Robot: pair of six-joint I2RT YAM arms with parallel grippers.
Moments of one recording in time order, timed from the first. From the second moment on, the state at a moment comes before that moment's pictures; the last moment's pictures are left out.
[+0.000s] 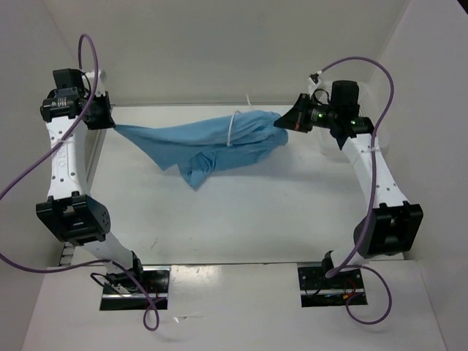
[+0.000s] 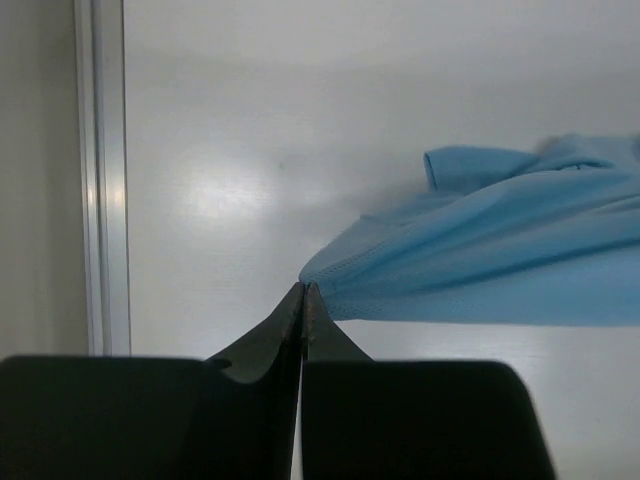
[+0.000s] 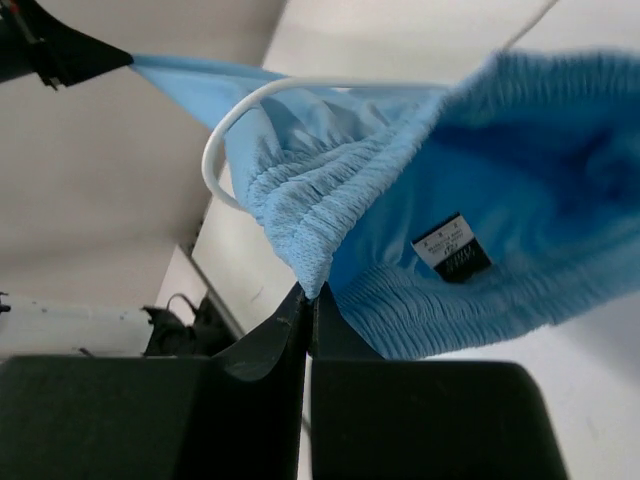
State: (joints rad) left arm 0.27 1.68 1.92 -1.03 0.20 0.07; right arm 0.07 1.51 1.51 -0.46 -0.80 0.44
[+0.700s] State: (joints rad) left arm 0.18 1.71 1.61 -1.02 0.21 0.07; right arm 0.07 1.49 1.03 -0.51 -0.80 0.43
